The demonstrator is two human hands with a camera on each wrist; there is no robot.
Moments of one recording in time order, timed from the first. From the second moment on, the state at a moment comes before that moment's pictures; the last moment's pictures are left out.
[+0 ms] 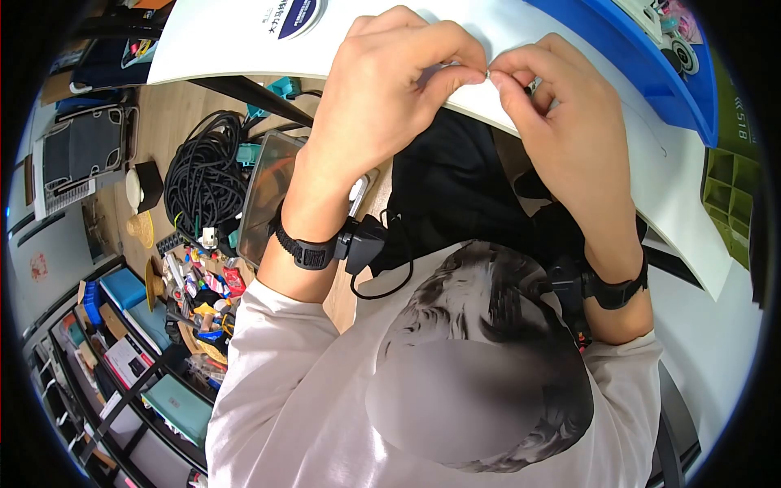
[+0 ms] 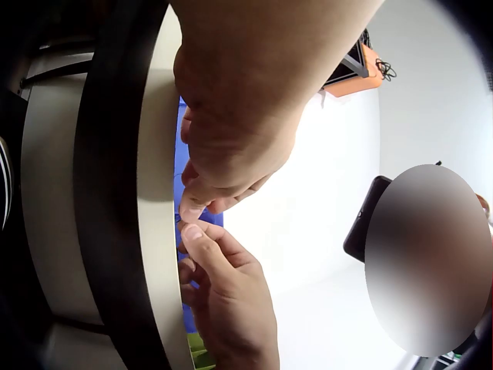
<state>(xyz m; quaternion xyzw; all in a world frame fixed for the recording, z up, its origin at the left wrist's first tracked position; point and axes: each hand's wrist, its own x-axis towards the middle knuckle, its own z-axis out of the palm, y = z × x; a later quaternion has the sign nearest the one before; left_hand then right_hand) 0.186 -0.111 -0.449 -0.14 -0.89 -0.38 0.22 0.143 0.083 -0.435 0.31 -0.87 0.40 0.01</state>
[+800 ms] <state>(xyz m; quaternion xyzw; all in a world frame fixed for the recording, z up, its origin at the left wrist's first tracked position) 0.185 -0.113 -0.454 -0.14 -0.87 -0.42 0.23 0.127 0.092 -0.437 0.31 -0.85 0.41 -0.07</state>
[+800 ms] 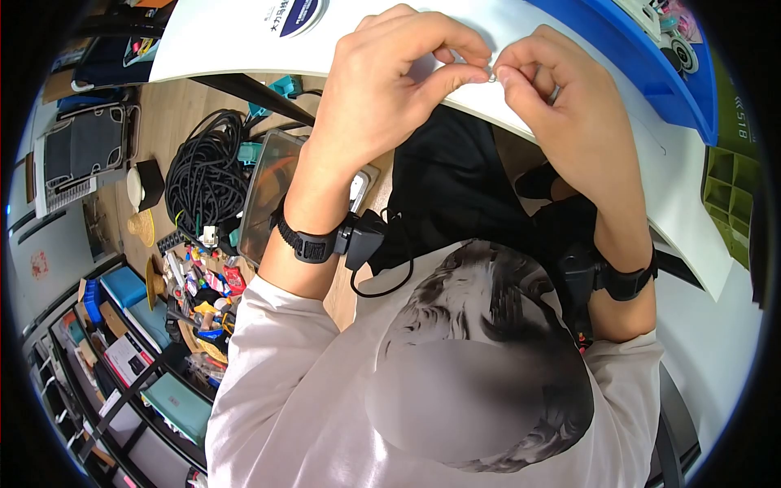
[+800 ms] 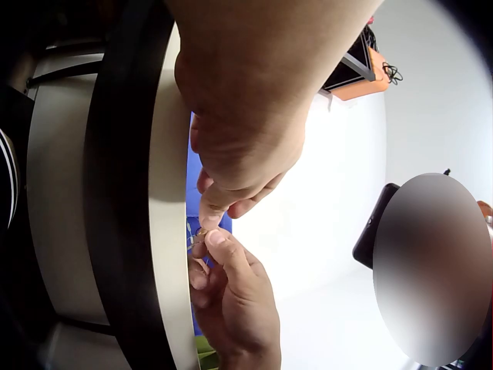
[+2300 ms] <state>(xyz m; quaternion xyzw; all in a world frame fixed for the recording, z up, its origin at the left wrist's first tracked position) 0.189 -0.125 -0.462 -0.25 -0.86 -0.38 0.24 0.118 0.091 -0.445 0.30 -0.90 0.32 0.05</state>
